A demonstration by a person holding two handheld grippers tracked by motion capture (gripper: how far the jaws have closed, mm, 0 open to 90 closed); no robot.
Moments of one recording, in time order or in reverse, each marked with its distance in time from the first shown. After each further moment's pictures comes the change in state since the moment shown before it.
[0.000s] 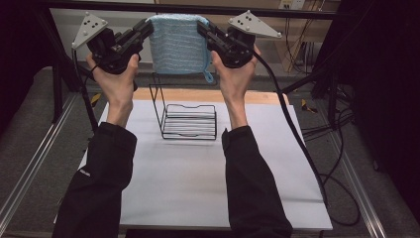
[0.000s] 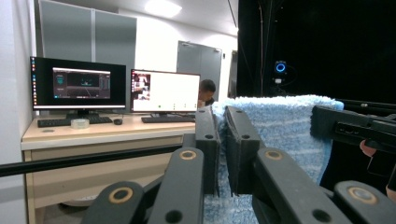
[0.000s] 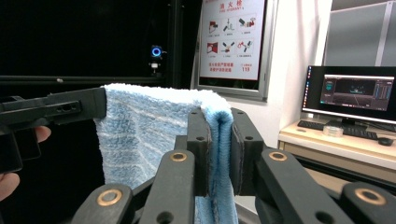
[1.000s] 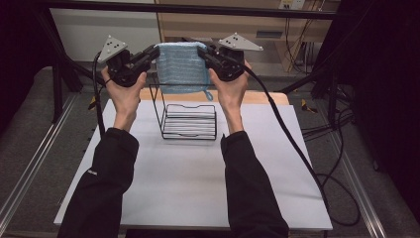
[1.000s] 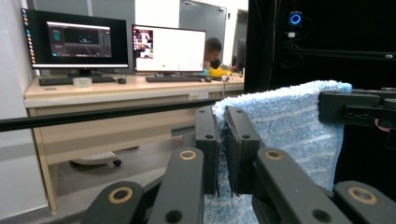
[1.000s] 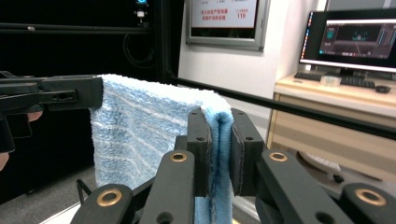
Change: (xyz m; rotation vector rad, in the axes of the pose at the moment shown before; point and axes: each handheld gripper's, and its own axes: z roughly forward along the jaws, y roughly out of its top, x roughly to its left) left arm 0.028 -0.066 0.016 0.167 0.002 0.018; right arm -0.016 -0.063 0.020 0.189 -0.029 0.018
